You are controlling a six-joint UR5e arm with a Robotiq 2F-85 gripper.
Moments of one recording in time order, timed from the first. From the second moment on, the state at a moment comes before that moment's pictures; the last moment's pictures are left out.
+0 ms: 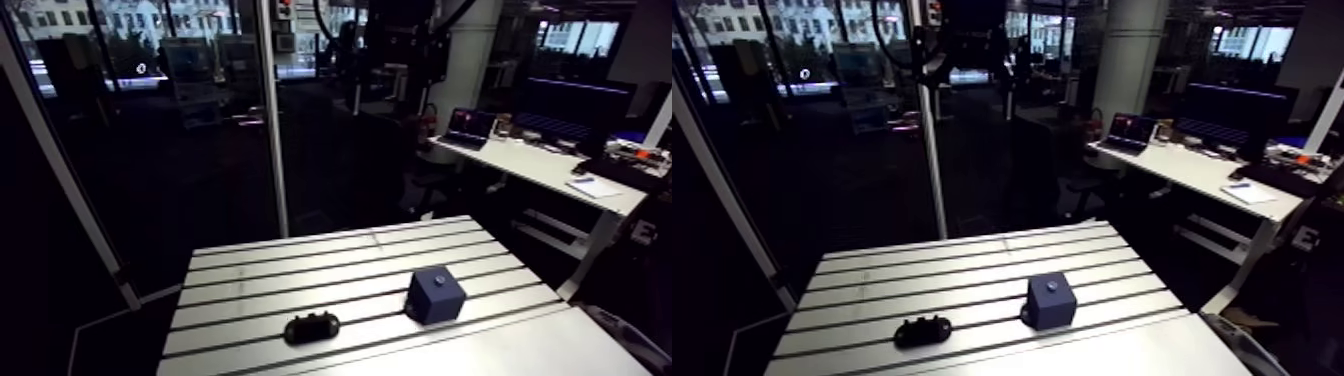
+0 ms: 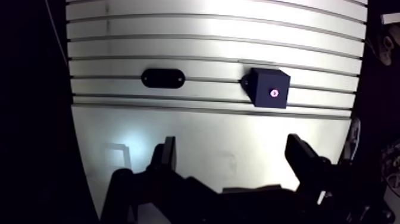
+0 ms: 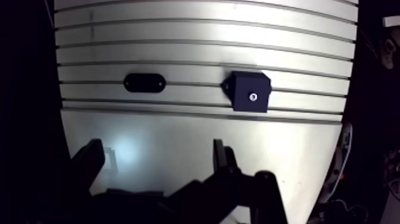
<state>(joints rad) -0.23 -1.53 1.42 -1.43 -1.53 -1.85</state>
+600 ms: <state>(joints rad) -0.16 -1.51 1.45 -1.49 -1.54 -1.80</state>
